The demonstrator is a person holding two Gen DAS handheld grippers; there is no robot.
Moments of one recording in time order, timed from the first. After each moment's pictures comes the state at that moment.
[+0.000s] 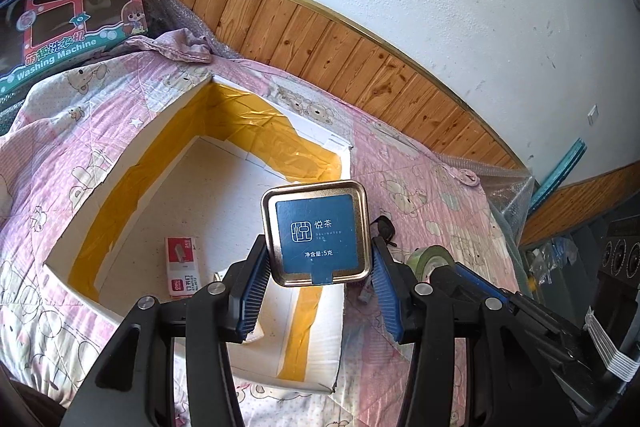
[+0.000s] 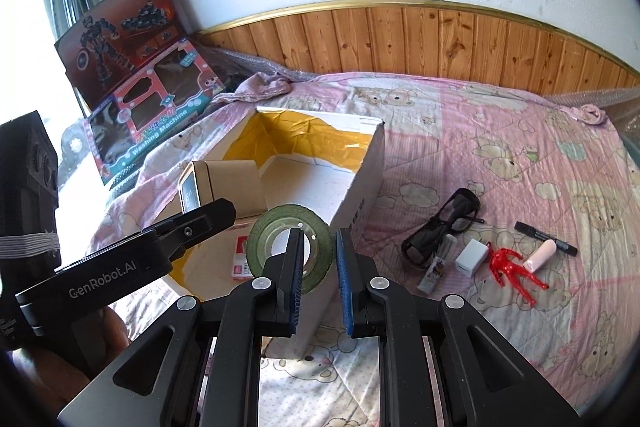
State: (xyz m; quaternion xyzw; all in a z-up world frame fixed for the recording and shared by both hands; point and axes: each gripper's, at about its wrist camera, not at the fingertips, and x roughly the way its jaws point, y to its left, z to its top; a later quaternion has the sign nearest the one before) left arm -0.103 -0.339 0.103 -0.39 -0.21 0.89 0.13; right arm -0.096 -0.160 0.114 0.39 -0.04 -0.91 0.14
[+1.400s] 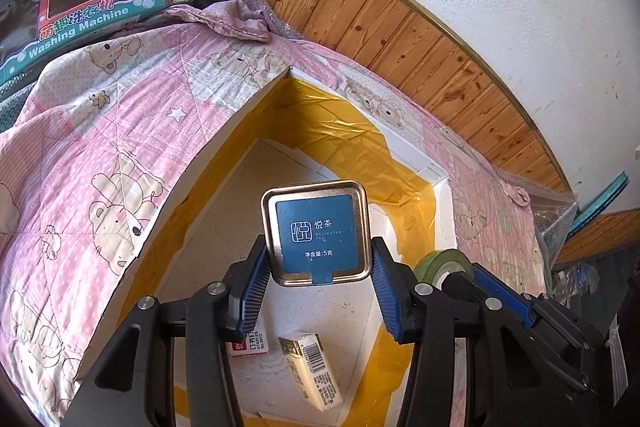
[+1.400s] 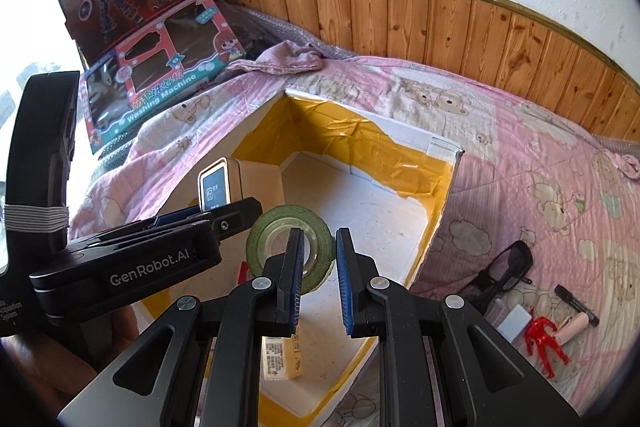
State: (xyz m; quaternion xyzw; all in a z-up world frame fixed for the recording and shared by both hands) left arm -0.192 -0.388 0.052 -0.45 -0.23 0.86 0.07; right arm -0.191 -0.230 0.078 0.43 0.03 -0.88 0.18
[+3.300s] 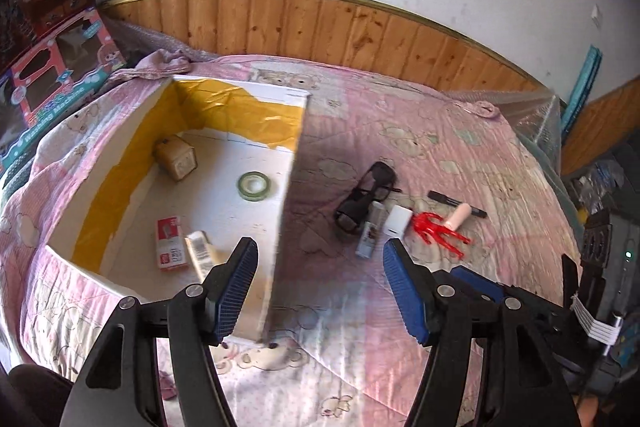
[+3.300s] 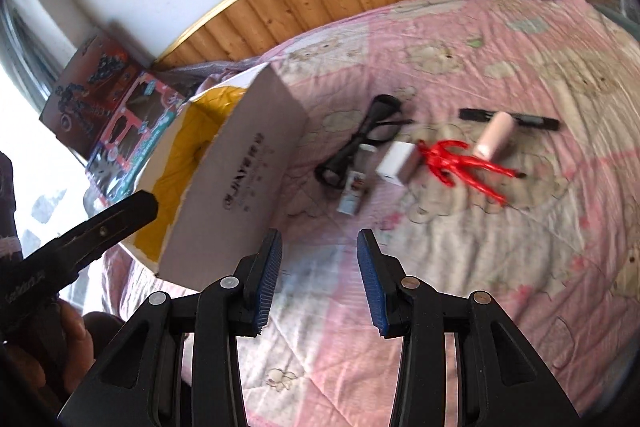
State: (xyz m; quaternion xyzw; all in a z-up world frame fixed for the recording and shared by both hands) left arm -0.070 -0.215 0.096 -0.43 -0.05 0.89 0.14; right arm -0.056 0.007 0.024 0.43 -0.21 -0.87 0.10
